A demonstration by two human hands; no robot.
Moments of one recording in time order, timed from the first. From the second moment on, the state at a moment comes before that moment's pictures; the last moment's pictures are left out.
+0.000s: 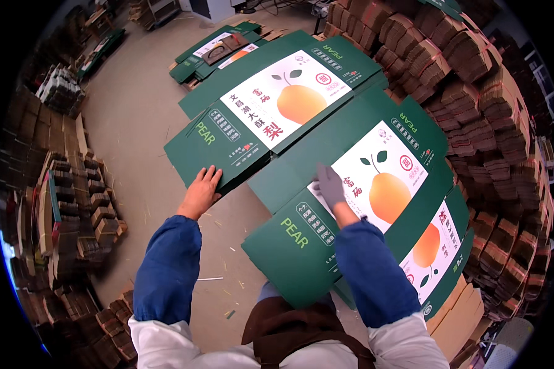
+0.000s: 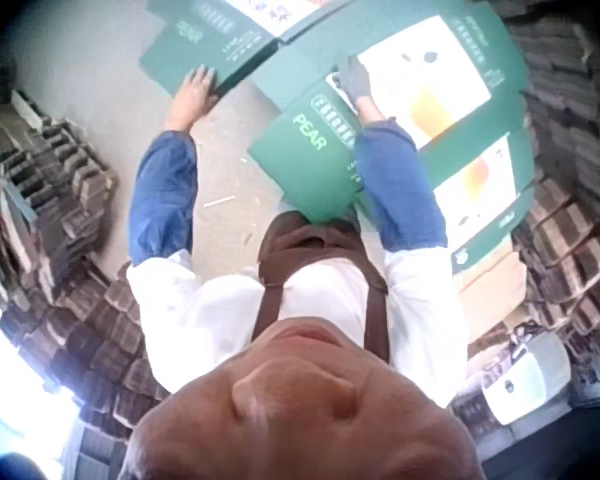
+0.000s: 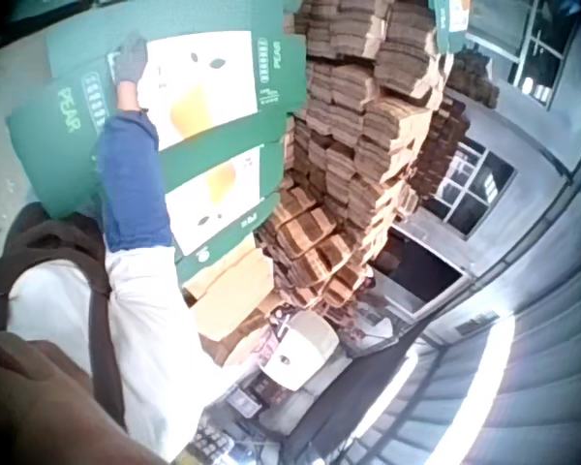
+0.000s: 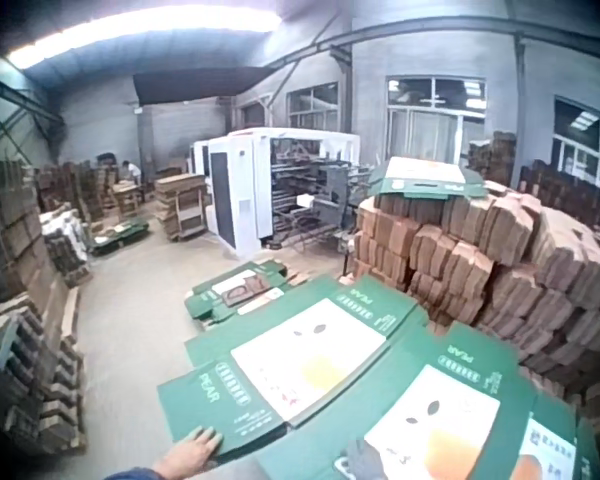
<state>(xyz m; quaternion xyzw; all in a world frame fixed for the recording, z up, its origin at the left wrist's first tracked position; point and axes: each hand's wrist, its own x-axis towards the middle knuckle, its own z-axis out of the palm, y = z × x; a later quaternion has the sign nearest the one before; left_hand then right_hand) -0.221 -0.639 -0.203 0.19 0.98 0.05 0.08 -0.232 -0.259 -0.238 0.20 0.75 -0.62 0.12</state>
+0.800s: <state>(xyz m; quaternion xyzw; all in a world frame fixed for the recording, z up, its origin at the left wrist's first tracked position) 0.062 -0.421 -0.161 0.37 0.90 0.22 0.06 0.006 -0.116 -0.202 0.46 0.62 -0.64 0.01</state>
